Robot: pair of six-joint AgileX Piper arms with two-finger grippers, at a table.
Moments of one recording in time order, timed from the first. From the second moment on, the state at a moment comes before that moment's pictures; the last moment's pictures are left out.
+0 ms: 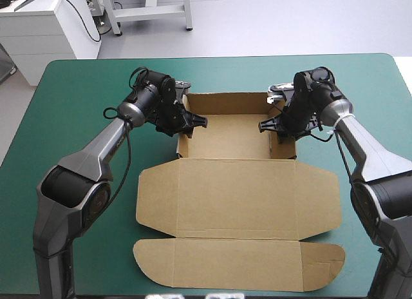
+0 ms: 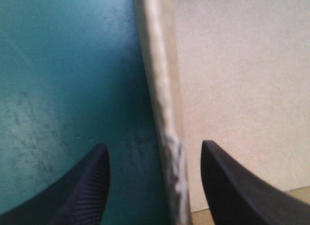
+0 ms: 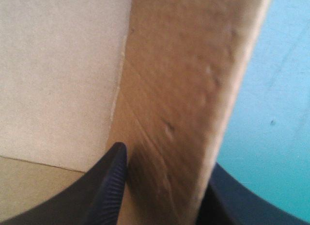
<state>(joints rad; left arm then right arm) -0.46 2.07 -1.93 -0.06 1.23 -0.23 0.25 1.90 -1.70 0.05 1.23 0.08</state>
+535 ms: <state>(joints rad) -0.45 2.02 -2.22 -0.05 1.25 -0.17 0.20 1.87 -1.95 0.08 1.24 0.13</state>
